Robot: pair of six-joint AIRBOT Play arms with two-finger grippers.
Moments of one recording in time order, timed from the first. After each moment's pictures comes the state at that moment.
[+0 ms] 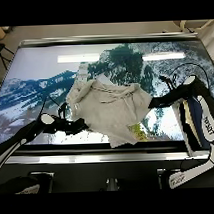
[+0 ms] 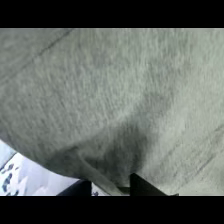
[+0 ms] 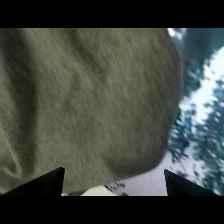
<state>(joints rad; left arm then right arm) -0.31 -1.31 0.64 0.69 -0.76 -1.52 -0.21 -1.77 1.35 -1.02 1.30 0.89</state>
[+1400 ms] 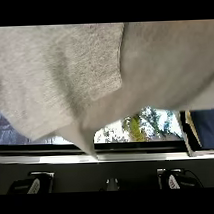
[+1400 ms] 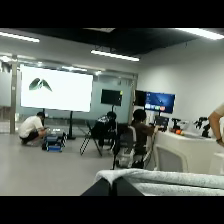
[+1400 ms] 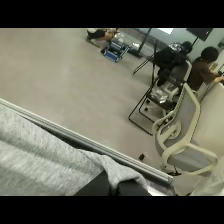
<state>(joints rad) 0.13 -0.57 1.59 1.06 -0.80 -1.45 -0.21 -0.74 1.82 -1.29 1.16 0.99</state>
